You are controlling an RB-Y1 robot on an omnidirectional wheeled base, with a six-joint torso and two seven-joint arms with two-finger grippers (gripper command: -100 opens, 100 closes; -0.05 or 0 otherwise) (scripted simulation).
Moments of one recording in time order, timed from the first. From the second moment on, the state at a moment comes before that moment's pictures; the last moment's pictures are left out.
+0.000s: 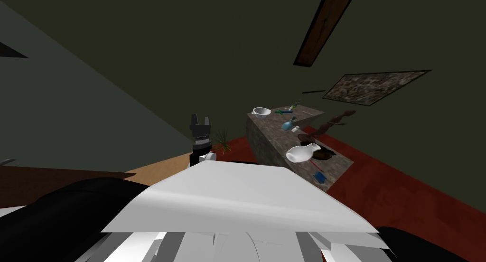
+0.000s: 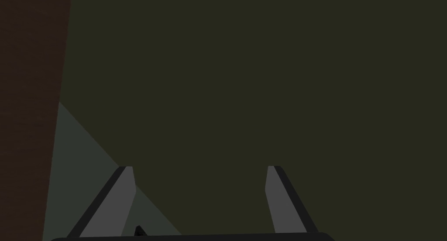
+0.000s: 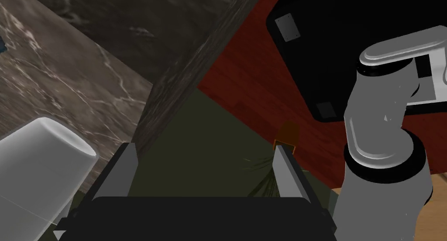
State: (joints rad) left arm 0.53 0.02 -0.05 -2.29 0.12 -0.58 -0.02; right arm 1.44 -0.78 -0.20 -2.04 1.19 -0.28 0.65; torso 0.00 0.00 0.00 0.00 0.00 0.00
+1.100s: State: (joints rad) left arm 0.53 0.02 -0.05 -2.29 0.12 -0.58 -0.02; right arm 1.66 -0.91 -0.25 -1.97 1.46 -0.26 0.82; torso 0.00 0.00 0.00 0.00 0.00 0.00
